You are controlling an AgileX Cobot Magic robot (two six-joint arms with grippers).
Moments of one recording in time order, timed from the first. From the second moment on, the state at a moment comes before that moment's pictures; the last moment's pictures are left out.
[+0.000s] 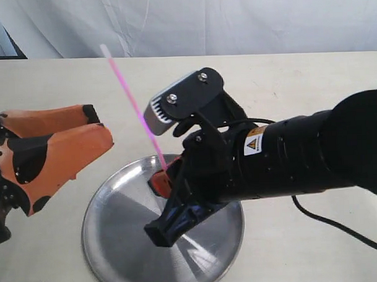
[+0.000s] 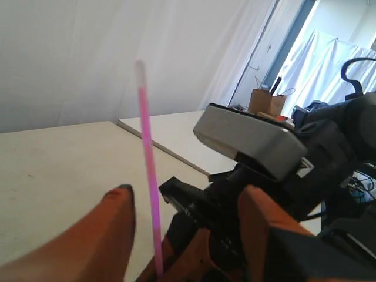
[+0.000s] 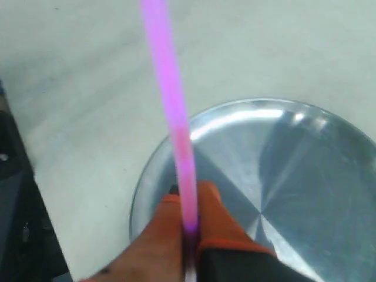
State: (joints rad) left arm -0.35 0.86 -0.27 1.05 -0.96 -1.25; right arm 0.83 1.34 -0.77 0.64 0.28 -0.53
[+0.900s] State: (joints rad) left arm -0.35 0.69 -0.29 1.16 -0.74 -1.17; right arm 0.78 1.58 -0.72 0.58 0.29 -0.52
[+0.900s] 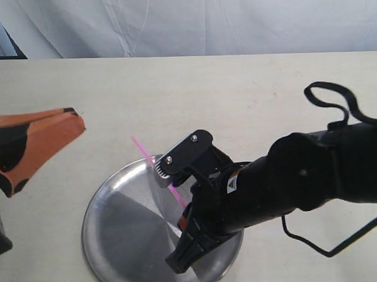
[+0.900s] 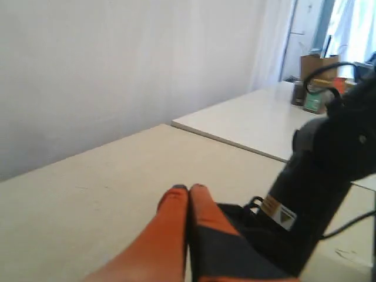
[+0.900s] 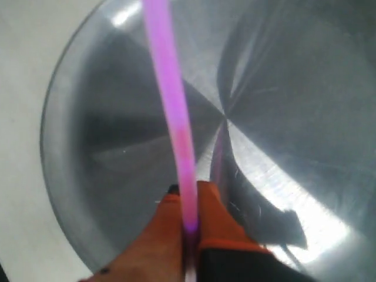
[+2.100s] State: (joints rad) left arm -0.35 0.23 -0.28 1.23 0.02 -1.17; right arm 0.78 1.73 -0.73 0.68 0.18 -0.49
